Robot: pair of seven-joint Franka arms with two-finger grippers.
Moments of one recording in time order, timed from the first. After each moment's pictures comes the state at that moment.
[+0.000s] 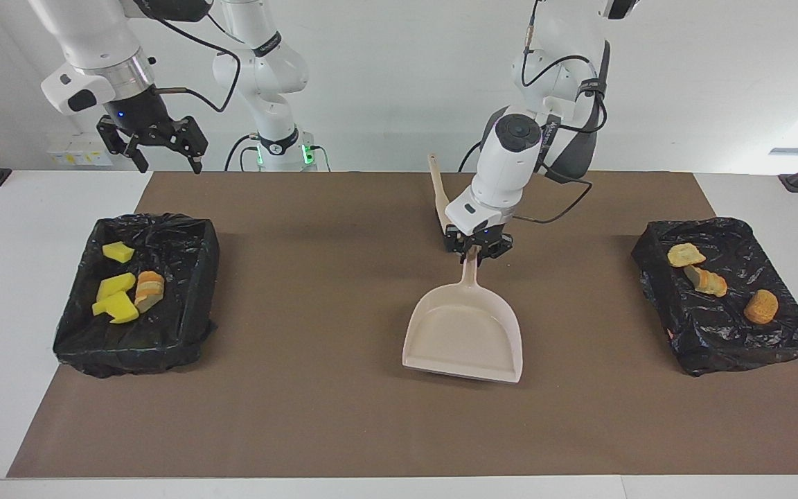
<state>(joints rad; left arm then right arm) -0.48 0.20 -0.07 -1.88 -0.07 2.12 -0.27 -0.06 -0.08 0.00 -1.62 -0.01 1.54 -0.02</state>
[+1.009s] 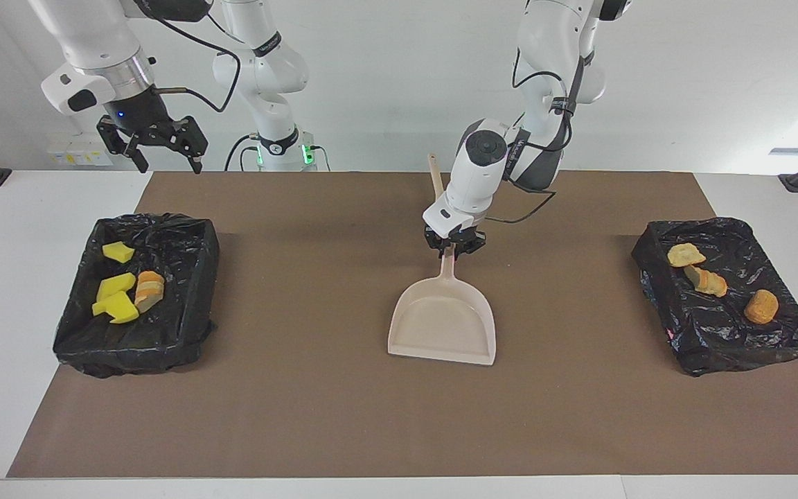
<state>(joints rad) -0.56 0.21 -0.07 -2.01 -0.11 2.23 -0.39 -0.06 -0.08 0.00 -1.62 -0.01 1.54 -0.02</state>
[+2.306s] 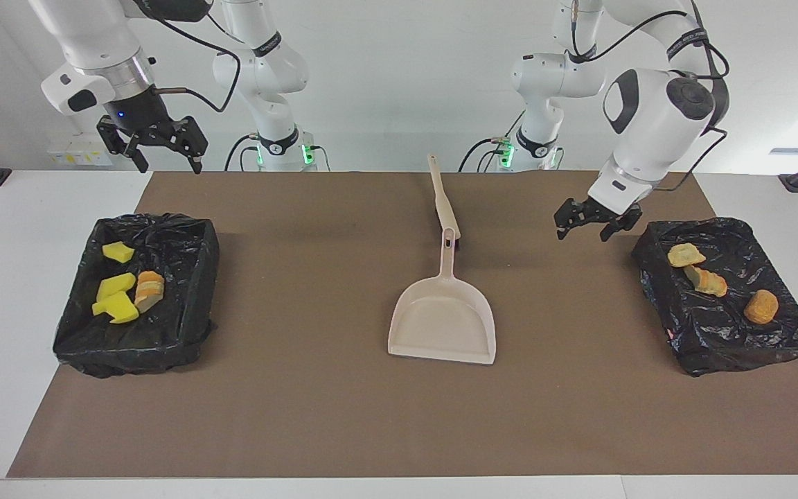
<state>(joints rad) -0.11 -0.05 -0.01 -1.98 -0.10 1.91 -0.01 -0.06 -0.08 0.00 -1.62 -0.01 1.54 -0.02</state>
